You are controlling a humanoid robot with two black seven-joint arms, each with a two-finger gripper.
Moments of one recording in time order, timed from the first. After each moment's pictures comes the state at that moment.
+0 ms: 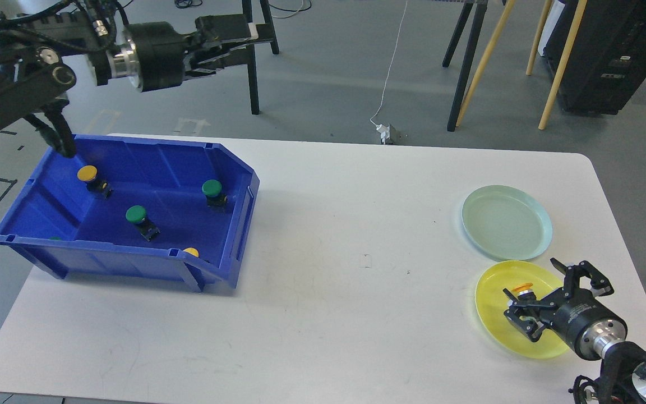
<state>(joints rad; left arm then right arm) -1.37 0.63 0.00 -0.86 0.97 -0.49 -0.49 -0.12 -0.69 1.00 1.63 0.41 -0.11 0.20</state>
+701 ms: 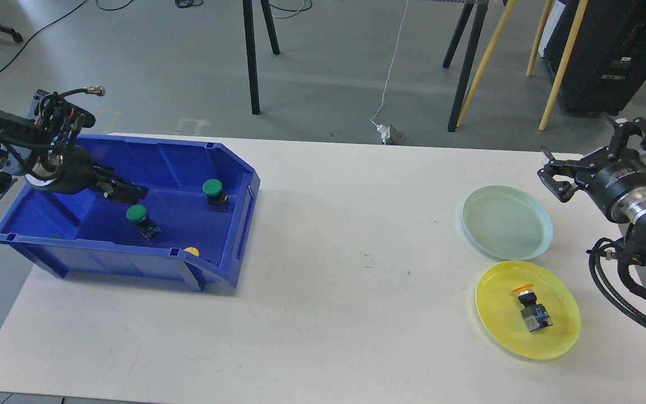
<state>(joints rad) -1.14 0.69 0.02 -0.75 1.83 -0.49 -0.49 0.29 -0.68 1.05 1.38 0.39 -0.05 0.14</state>
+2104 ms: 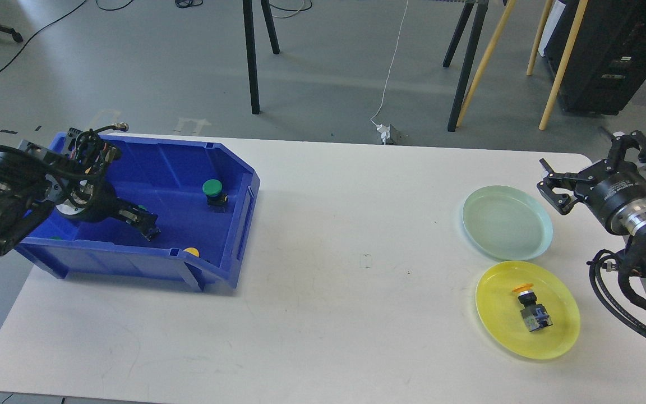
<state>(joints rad) -1.03 0.50 0.02 -0.49 1.83 -0.49 -0.49 0.26 -0.68 1.05 1.38 0.39 -0.04 0.14</state>
